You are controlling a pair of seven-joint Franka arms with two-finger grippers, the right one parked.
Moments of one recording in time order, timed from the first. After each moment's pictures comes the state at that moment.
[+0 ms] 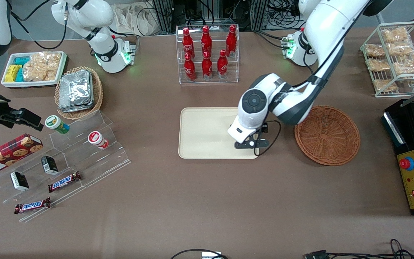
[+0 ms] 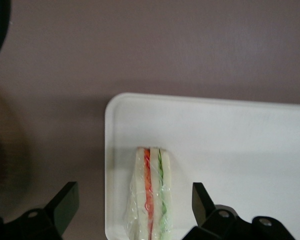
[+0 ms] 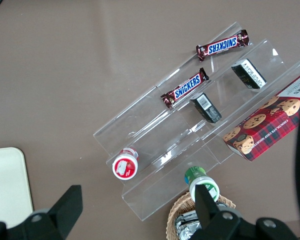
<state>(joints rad) -0.10 0.50 -0.57 -1.74 0.29 2.06 -0.84</state>
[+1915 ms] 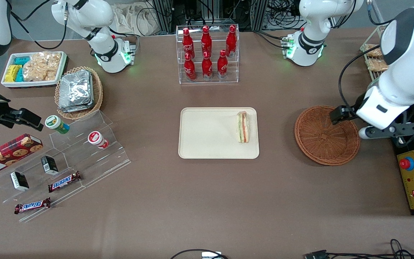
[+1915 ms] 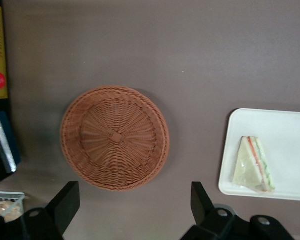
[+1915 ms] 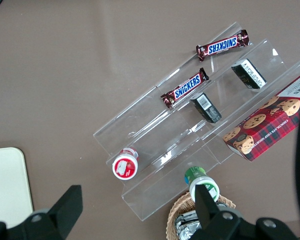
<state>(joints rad) 0.10 0.09 -0.27 -1.57 0.05 1.58 -0.20</state>
